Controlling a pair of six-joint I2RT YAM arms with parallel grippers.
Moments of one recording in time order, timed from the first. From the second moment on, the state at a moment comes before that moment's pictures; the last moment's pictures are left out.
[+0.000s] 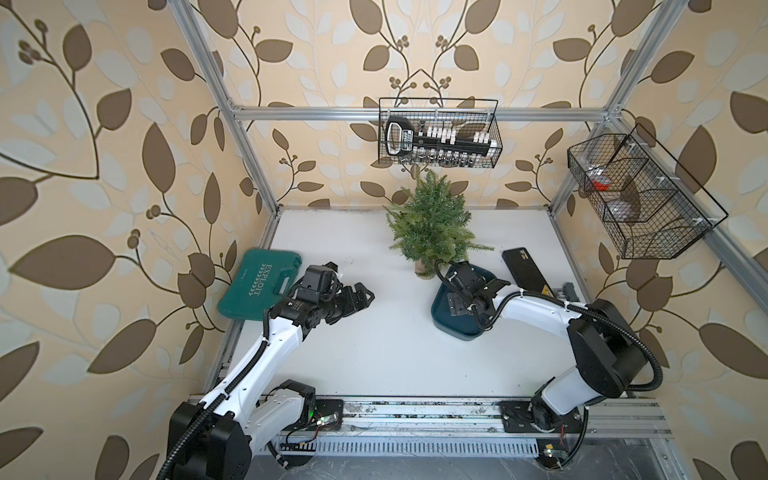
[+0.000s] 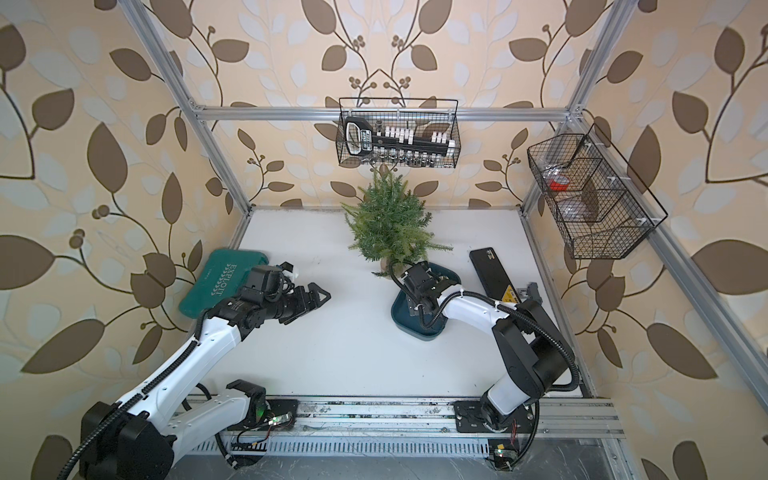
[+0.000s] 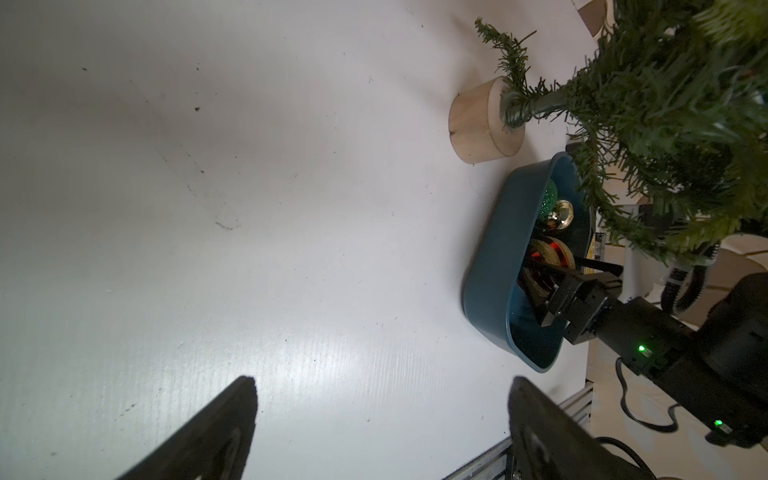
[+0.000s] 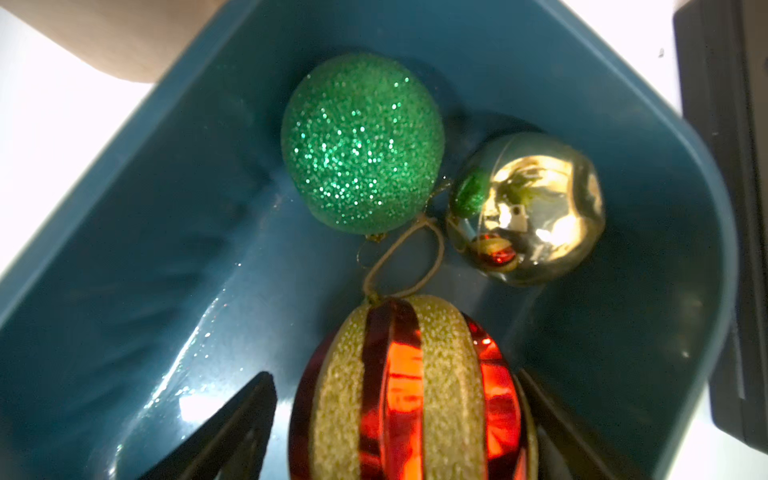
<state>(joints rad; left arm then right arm) -0.25 1.01 0.71 -0.56 0.38 -0.68 0.60 1.59 0.90 -0.50 0.40 0.43</state>
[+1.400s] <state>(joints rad) -0.33 0.83 0.83 -0.39 0.73 -0.80 0.59 0.81 0.94 -0.58 -0.37 0.37</state>
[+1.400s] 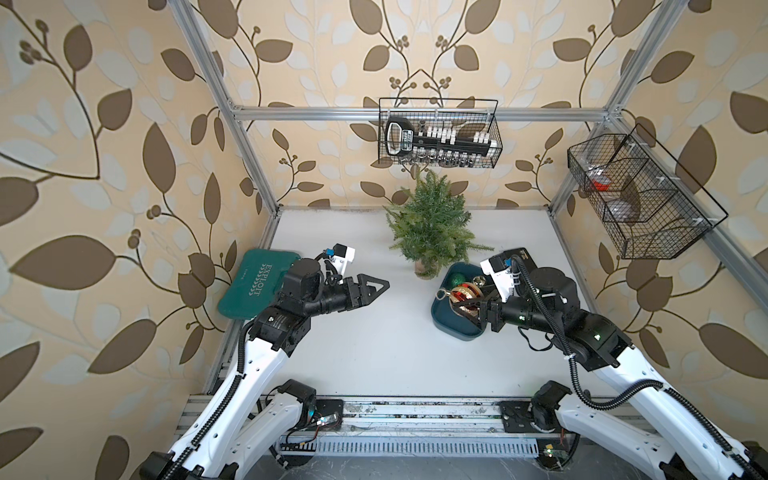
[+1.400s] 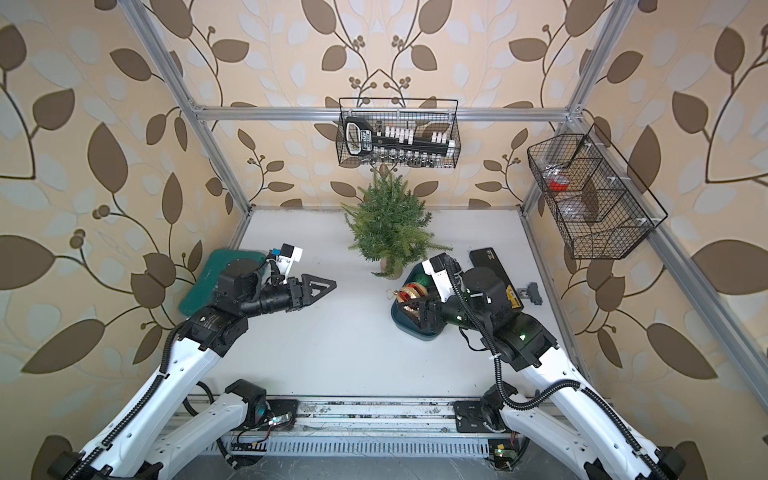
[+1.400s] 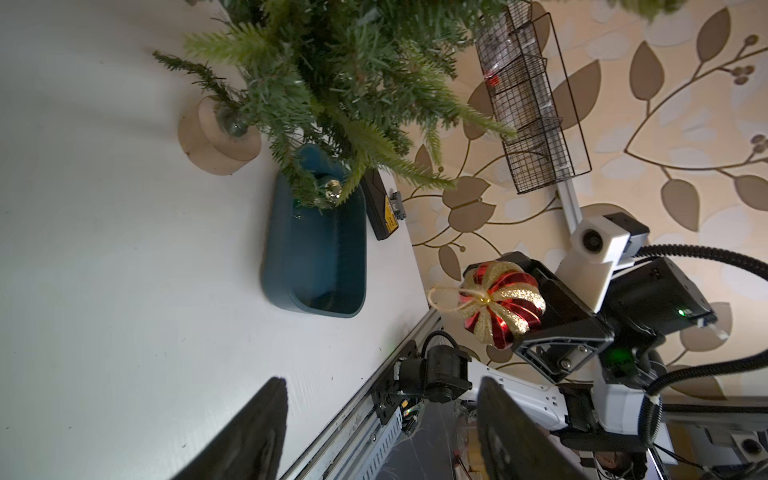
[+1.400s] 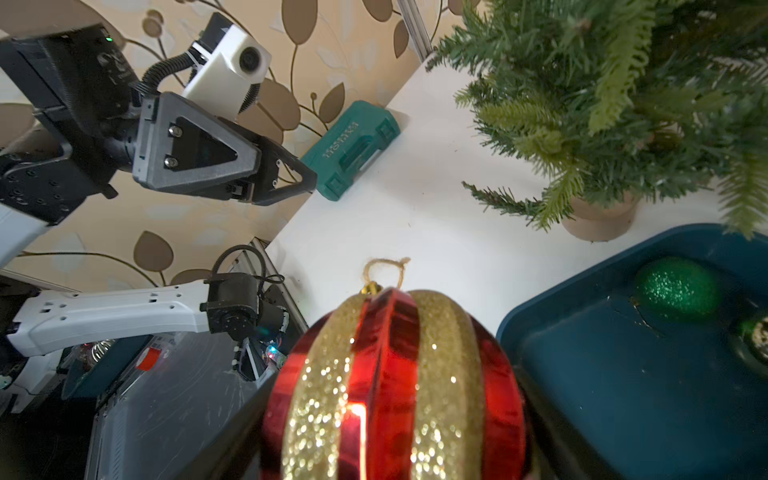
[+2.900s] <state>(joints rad) -0.43 1.15 1.20 -0.20 0.65 -0.82 0.58 1.20 1.36 -0.32 -0.46 0.44</state>
